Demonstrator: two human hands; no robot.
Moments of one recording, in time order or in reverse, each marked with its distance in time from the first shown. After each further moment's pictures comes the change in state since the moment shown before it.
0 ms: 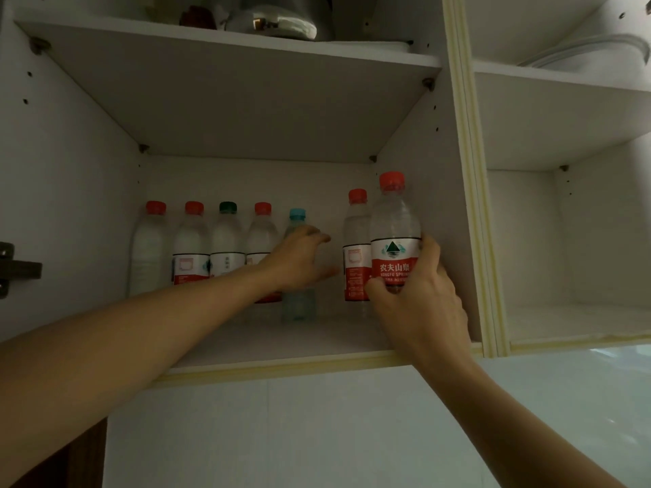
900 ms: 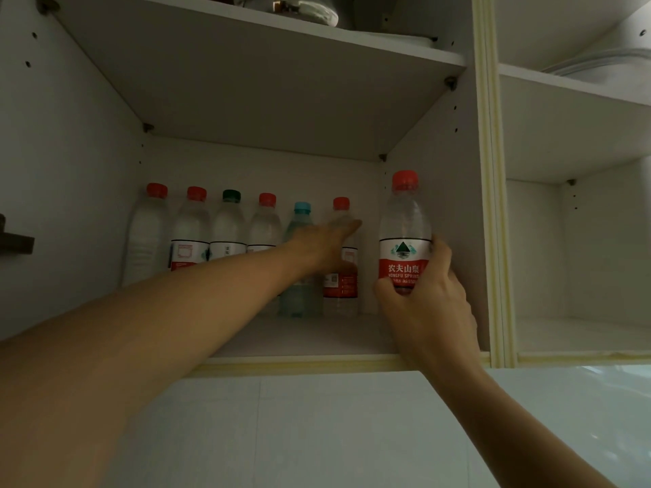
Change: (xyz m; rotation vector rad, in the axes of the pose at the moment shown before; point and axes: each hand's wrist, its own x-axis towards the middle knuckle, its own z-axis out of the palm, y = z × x) left_hand 0.046 0.012 0.019 0.338 -0.022 0.041; right_hand 0.005 0.006 0.004 0.010 -0.004 -0.017
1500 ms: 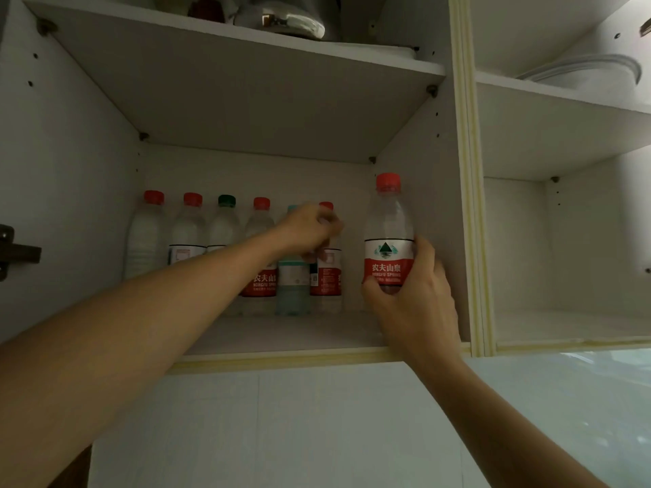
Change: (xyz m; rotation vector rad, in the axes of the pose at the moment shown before) left_hand -0.030 0.004 -0.056 -0.843 -0.033 -0.199; right_hand 0.002 0.009 0.003 0.040 0.050 -0.089
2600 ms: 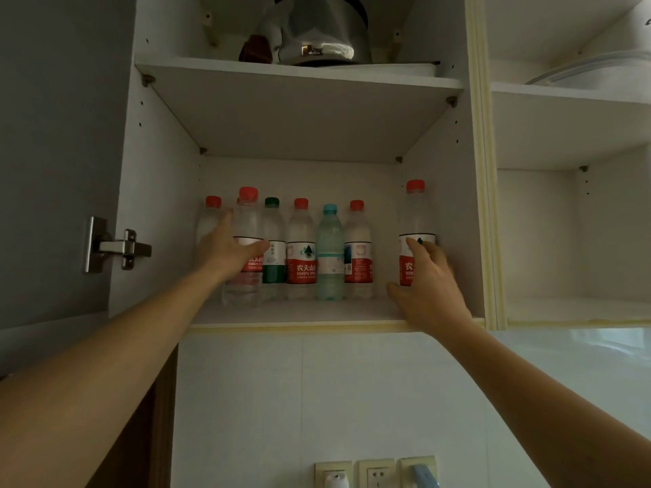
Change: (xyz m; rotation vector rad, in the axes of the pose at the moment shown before) left_hand -0.132 -0.076 -0.094 0.110 0.512 -0.326; right_hand 0.001 -0.007 -0.005 -0.118 -0.304 -0.023
